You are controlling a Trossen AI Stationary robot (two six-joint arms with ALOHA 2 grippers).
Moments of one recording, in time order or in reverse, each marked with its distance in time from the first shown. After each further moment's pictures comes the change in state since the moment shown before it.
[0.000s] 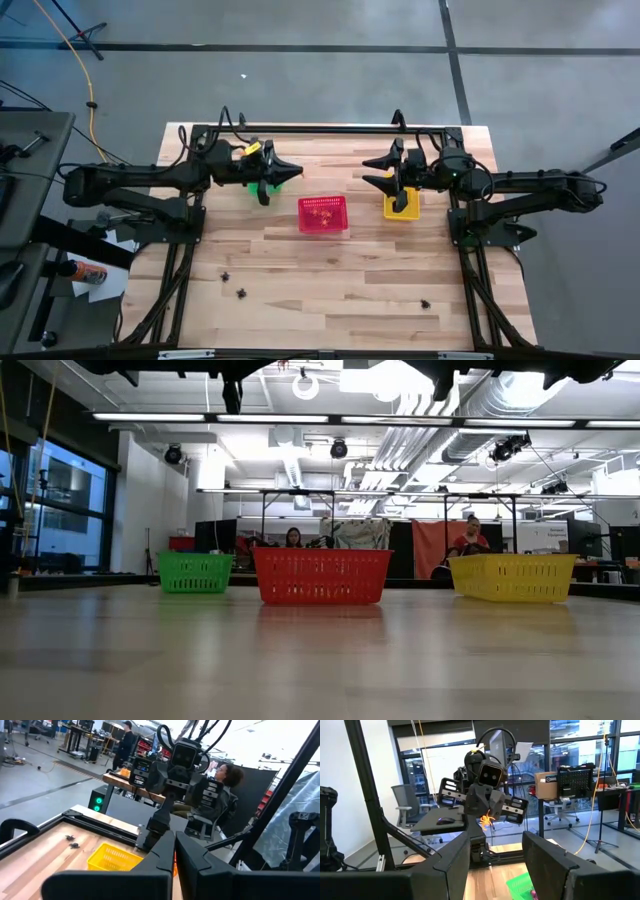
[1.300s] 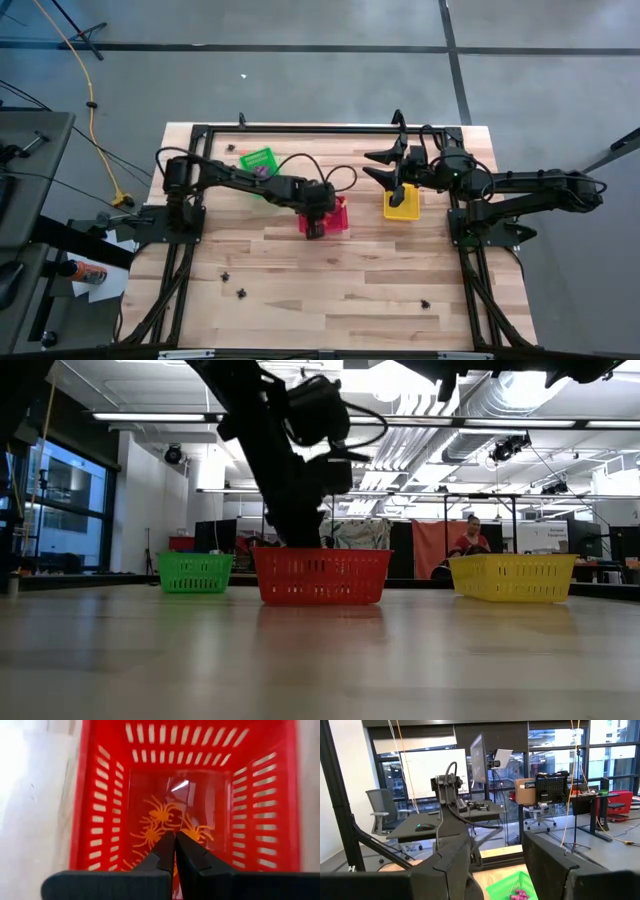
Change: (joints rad) left arm -0.122 0.864 0.546 -0.841 -0.185 0.321; right arm 0.000 0.000 0.000 0.020 0.110 -0.034
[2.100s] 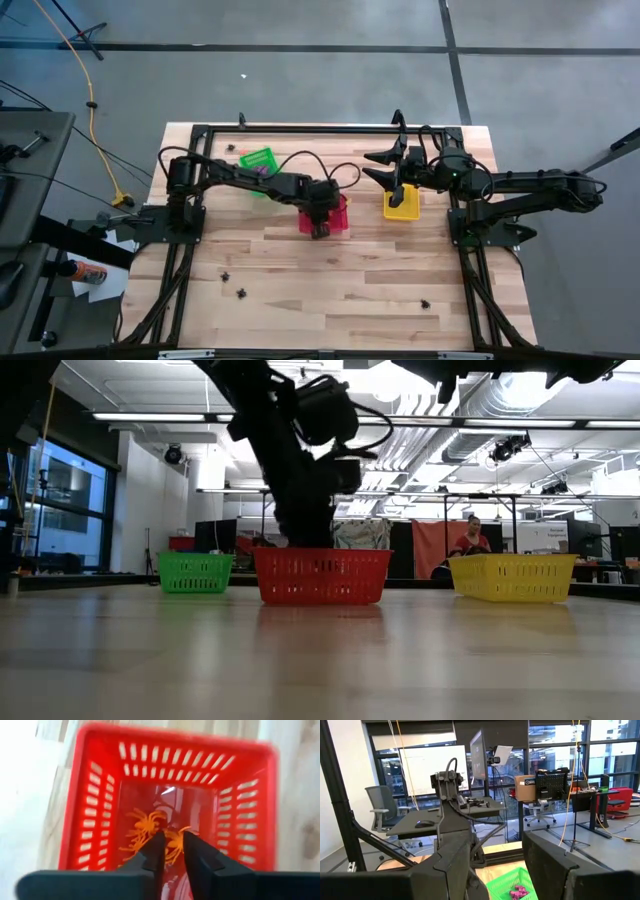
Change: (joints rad) left arm 0.003 0.029 0.066 -0.031 0.063 -0.061; right arm 0.000 0.000 0.000 -0.017 -0.001 0.000
